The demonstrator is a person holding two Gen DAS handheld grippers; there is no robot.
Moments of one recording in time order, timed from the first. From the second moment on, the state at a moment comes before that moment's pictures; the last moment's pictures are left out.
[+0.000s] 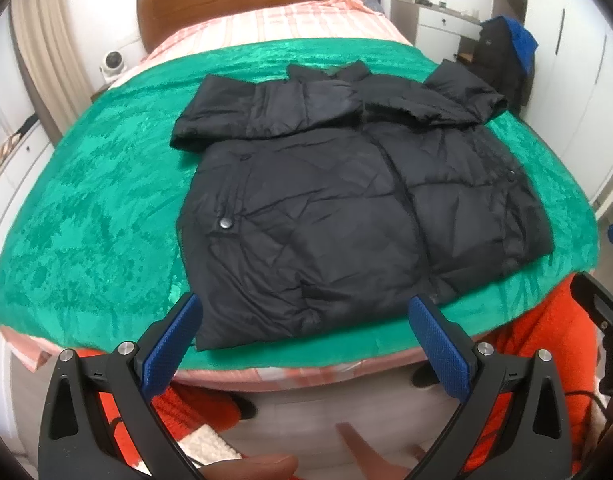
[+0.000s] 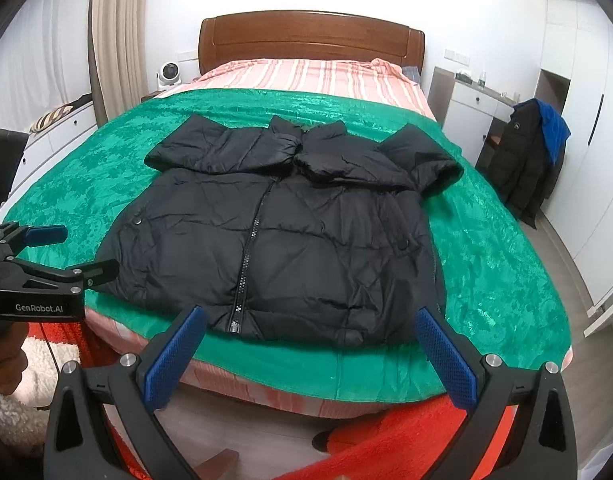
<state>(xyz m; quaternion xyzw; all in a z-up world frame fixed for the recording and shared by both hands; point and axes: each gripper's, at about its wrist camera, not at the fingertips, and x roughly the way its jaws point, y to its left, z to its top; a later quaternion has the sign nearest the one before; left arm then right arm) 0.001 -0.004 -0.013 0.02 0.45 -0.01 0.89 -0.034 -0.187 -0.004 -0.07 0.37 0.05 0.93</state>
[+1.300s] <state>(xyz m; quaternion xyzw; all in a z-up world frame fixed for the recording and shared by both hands) -0.007 -0.013 0.001 0.01 0.42 -0.04 0.91 -0.038 -0.184 0.002 -0.07 0.34 0.08 0.93</state>
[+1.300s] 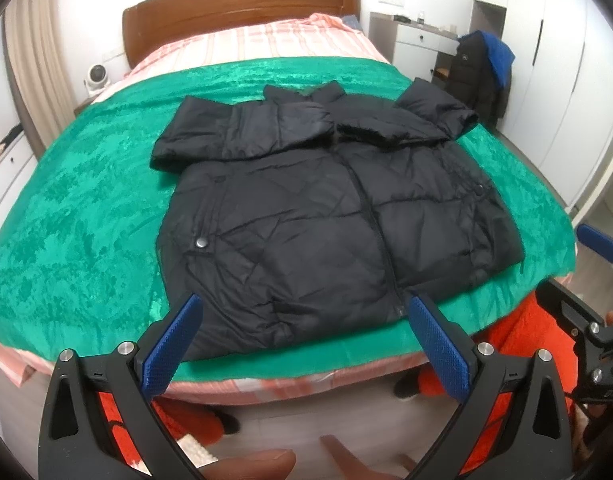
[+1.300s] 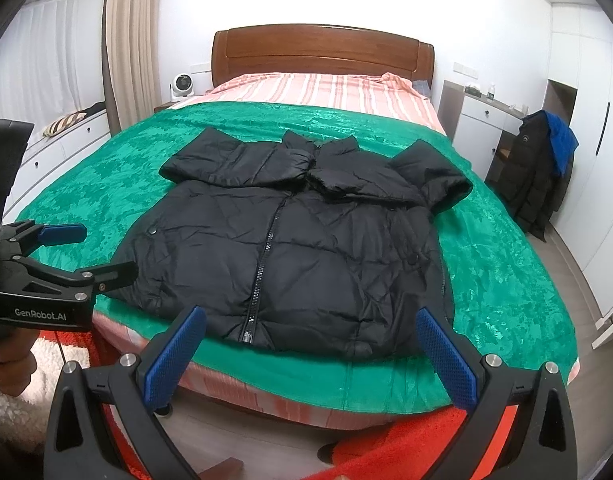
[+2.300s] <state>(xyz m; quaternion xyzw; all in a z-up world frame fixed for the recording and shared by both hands) -0.008 -0.015 -0.004 0.01 0.43 -0.05 0.90 -0.037 -0.181 -0.004 -0.07 0.35 0.09 0.93</state>
